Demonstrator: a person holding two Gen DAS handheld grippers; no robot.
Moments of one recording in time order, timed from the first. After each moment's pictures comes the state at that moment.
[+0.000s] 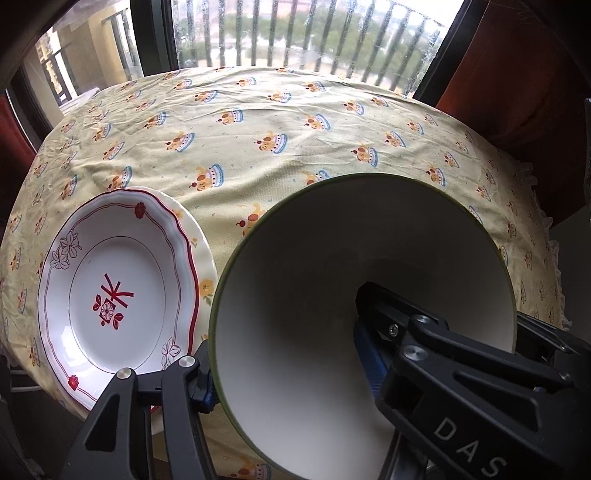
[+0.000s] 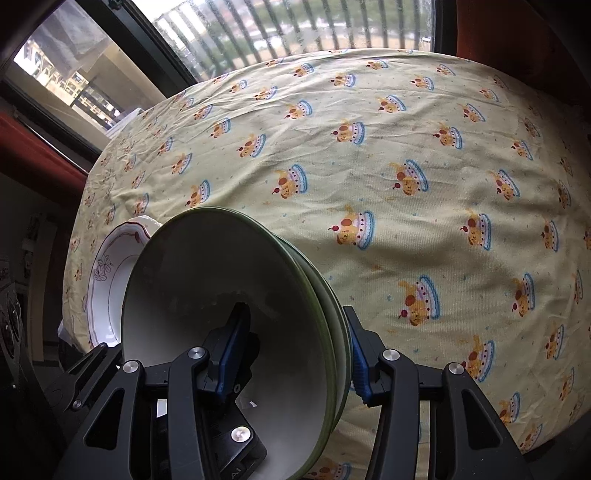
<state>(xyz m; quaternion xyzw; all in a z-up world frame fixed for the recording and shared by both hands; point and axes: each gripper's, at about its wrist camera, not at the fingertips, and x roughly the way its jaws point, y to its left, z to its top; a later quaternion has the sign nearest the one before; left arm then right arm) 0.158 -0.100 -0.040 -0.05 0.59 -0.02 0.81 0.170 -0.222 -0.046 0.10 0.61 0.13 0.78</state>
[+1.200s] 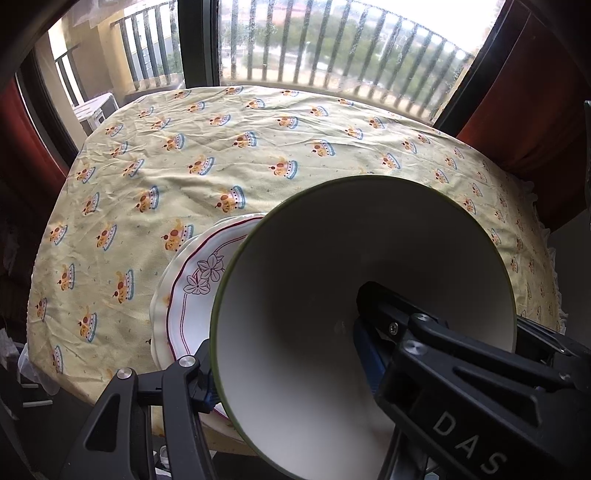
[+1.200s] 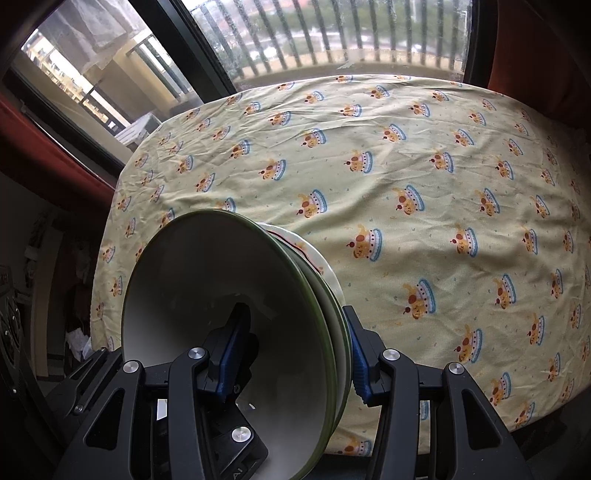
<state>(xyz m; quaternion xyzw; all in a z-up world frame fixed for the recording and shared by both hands) 0.153 0.045 0.003 -0.05 0.58 -0.03 0.81 0.160 -0.084 0.004 0.11 0.59 0.11 0.79</state>
